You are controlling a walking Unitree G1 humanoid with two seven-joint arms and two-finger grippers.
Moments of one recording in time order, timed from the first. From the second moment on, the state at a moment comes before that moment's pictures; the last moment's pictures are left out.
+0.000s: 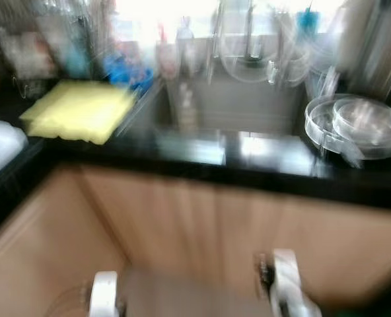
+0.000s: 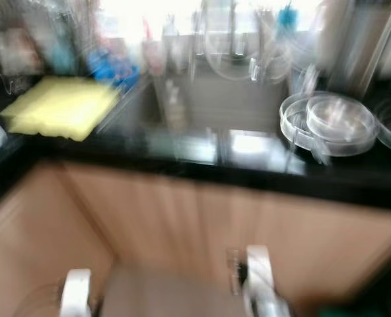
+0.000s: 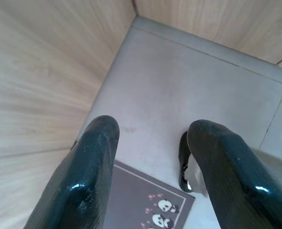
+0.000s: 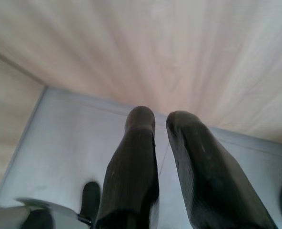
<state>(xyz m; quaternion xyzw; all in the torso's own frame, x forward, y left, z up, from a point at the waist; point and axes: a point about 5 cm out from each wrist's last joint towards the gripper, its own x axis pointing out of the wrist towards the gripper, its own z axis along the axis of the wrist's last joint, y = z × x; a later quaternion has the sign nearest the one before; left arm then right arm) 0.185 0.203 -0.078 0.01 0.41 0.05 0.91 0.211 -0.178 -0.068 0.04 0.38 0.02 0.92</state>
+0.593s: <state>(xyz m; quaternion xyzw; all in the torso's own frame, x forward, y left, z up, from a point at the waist) 0.215 0.201 -0.062 0.01 0.36 0.03 0.93 0.214 -0.173 -0.066 0.05 0.37 0.01 0.93</state>
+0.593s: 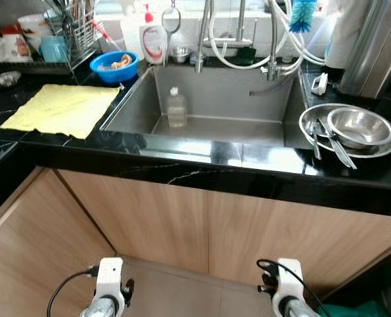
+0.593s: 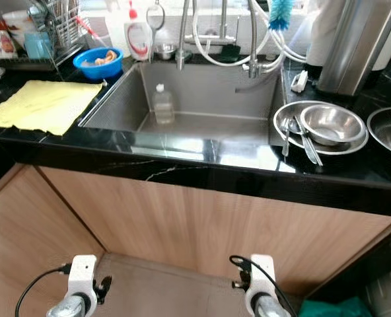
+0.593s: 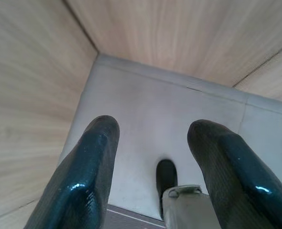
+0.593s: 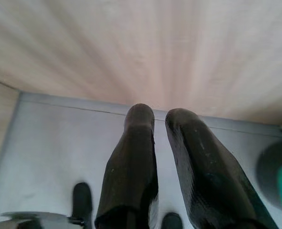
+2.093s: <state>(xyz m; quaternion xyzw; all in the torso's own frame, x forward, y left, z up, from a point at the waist) 0.228 0.198 0.088 0.10 -0.08 0.09 0.99 0.238 -0.186 0.109 -0.02 -0.07 0.04 1.00</state>
